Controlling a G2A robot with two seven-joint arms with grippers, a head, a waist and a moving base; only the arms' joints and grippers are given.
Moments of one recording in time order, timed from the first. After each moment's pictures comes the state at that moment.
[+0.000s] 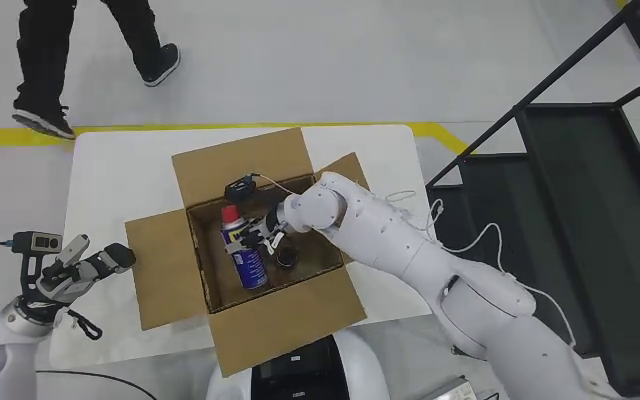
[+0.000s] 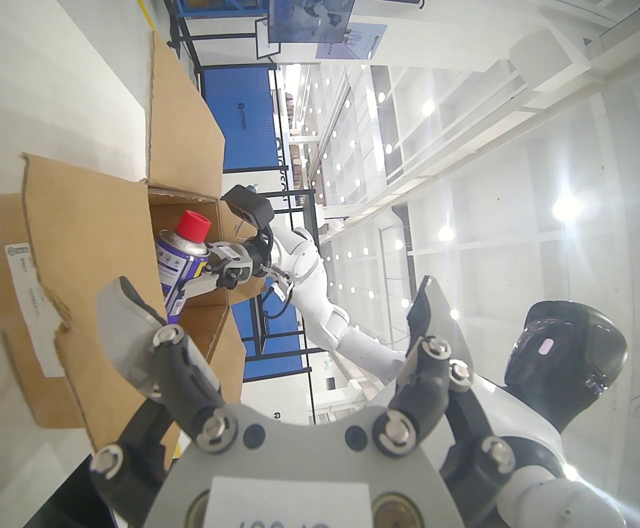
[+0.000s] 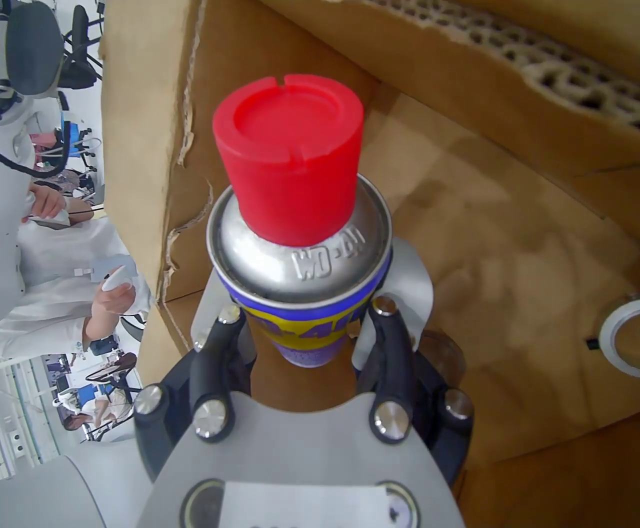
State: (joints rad) left arm 1.70 -1.00 -1.91 -1.56 -0.75 -0.35 -1.16; right arm -0.59 -1.47 0.49 -1.00 -0.21 -0.25 0.90
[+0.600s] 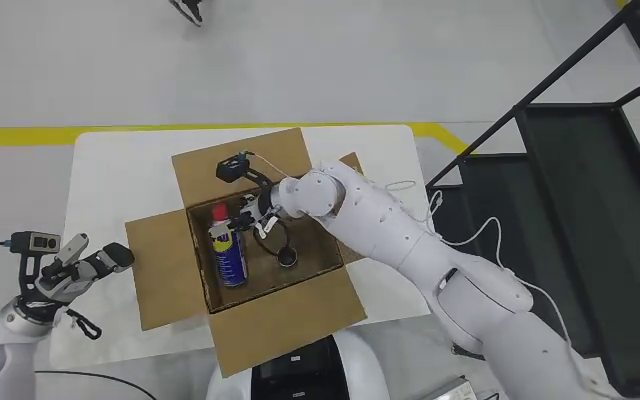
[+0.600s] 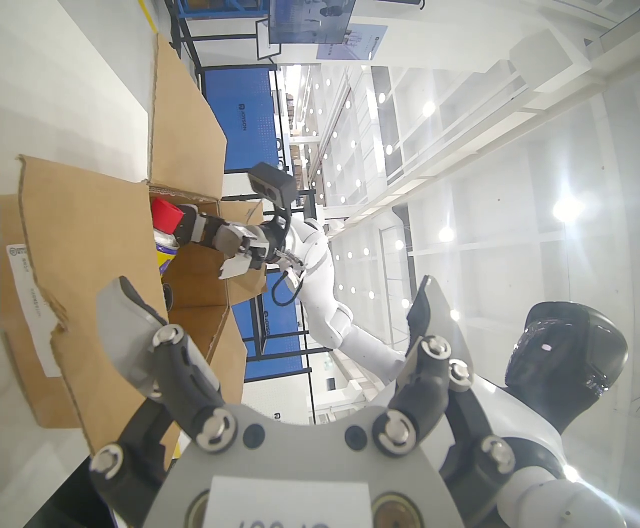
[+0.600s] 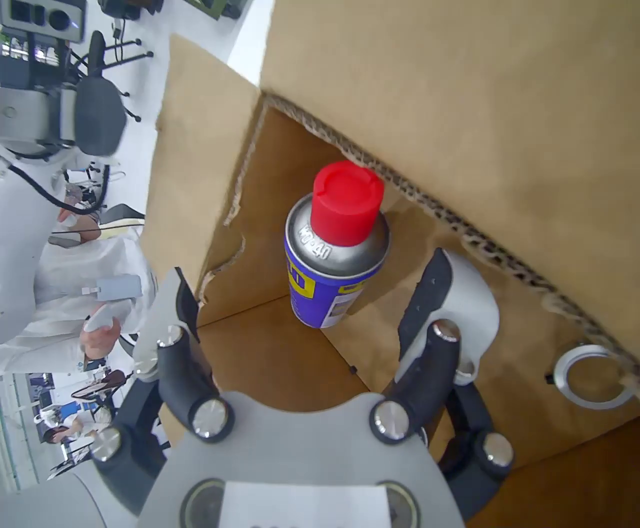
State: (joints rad) left arm 1.71 -1.00 -1.93 -1.56 -0.72 -0.34 -1.12; right arm -0.57 -1.48 0.59 -1.05 -0.23 -0.26 0.85
